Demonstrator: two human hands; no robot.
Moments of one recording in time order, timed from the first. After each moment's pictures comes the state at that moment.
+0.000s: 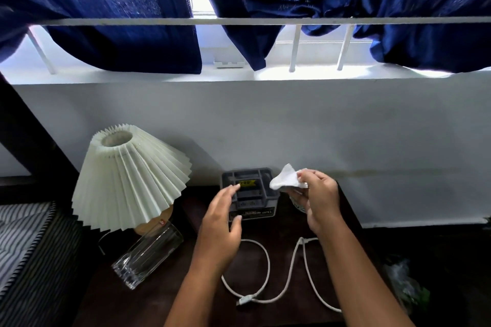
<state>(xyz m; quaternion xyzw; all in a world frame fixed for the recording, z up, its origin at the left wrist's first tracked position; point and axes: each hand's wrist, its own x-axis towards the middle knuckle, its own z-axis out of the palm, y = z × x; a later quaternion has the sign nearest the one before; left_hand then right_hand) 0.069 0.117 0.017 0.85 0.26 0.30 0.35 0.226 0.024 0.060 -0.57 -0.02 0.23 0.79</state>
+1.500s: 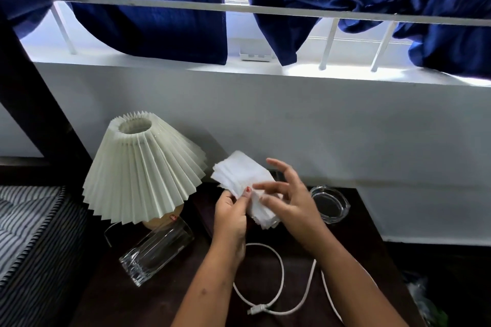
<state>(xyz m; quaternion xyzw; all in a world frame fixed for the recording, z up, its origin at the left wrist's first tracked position) 0.099 0.132 0.022 0.39 0.30 0.36 0.79 0.179 0.054 0.049 -0.66 -0.40 0.23 0.59</state>
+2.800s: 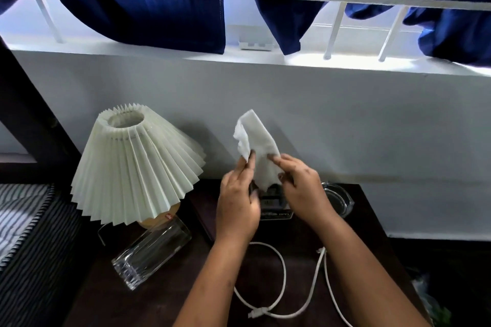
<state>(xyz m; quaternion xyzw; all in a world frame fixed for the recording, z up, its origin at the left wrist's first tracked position) 0.111 0.147 0.011 0.82 0.31 0.35 0.32 0.217 0.075 0.042 -0.79 -0.46 0.03 0.41</state>
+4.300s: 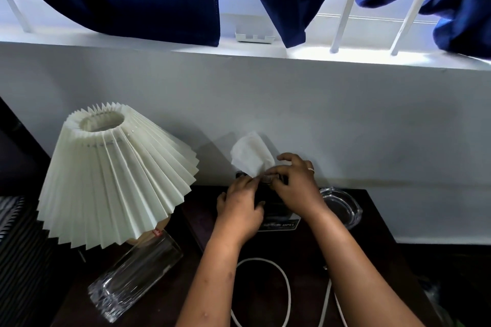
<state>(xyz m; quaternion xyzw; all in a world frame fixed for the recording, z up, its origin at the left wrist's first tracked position) 0.146 0.189 -0.025 0.90 0.31 0.12 0.30 0.268 0.116 -0.011 -0.85 -0.42 0.04 0.31</state>
